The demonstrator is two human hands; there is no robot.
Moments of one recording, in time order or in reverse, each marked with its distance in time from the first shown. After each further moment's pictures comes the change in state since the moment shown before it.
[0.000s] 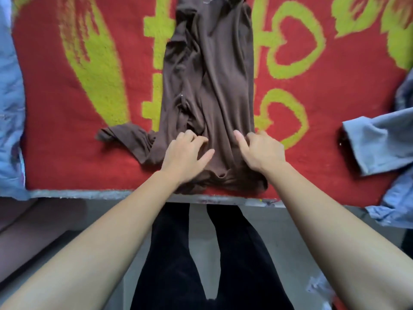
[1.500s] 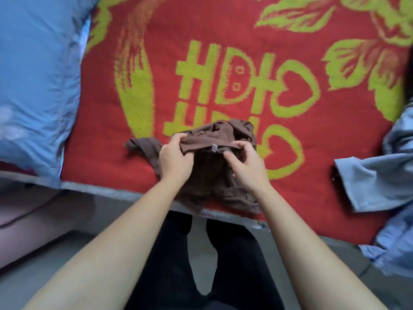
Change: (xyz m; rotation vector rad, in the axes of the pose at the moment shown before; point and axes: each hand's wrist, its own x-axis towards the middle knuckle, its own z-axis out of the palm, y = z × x) left_hand -0.002 0.022 -0.065 -0.419 0.336 -0.611; right_hand -0.027 -0.036 -0.036 0.848 0.034 -0.102
